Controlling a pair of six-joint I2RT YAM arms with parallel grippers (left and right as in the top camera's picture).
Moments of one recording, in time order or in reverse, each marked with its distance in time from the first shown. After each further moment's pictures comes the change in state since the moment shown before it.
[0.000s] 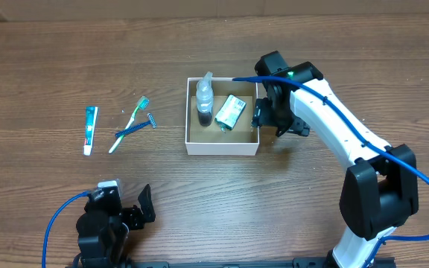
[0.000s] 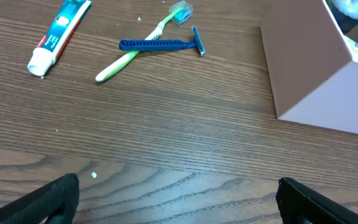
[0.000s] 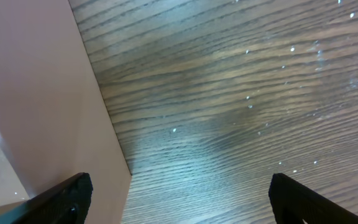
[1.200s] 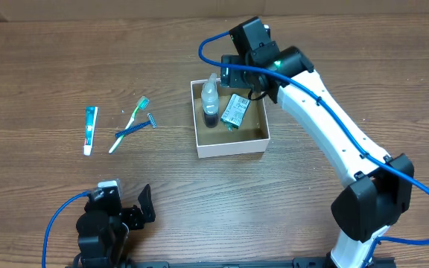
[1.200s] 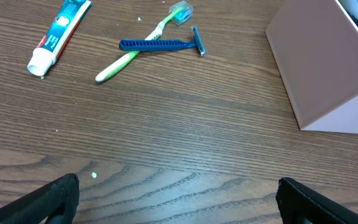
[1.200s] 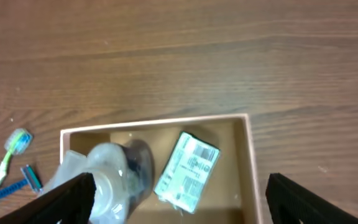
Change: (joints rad) left arm 0.000 0.000 0.000 0.000 0.000 0.000; right arm 0.105 0.015 0.296 0.220 0.048 -0.146
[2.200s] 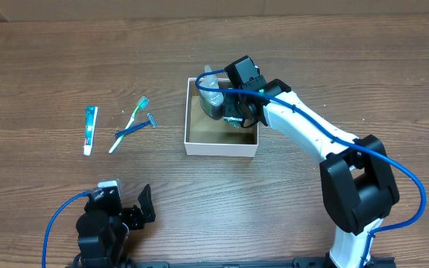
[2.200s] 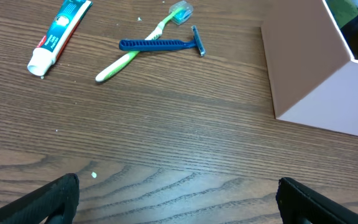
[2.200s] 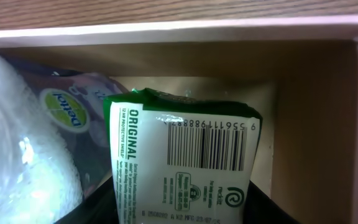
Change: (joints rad) left arm 0.000 0.000 0.000 0.000 0.000 0.000; right arm 0.016 0.064 -0.375 0.342 -0.132 0.072
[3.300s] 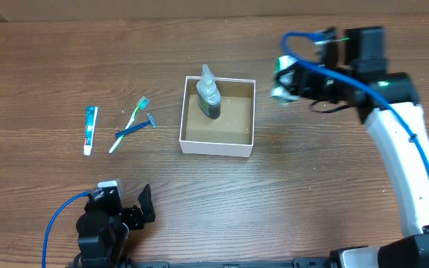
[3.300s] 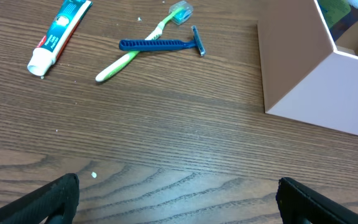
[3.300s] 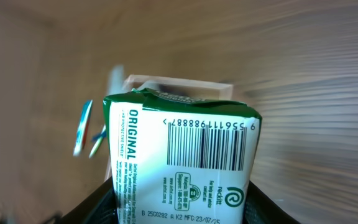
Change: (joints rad) left arm 0.000 0.000 0.000 0.000 0.000 0.000; right arm -0.352 -0.429 0.000 -0.200 -0.545 -0.258
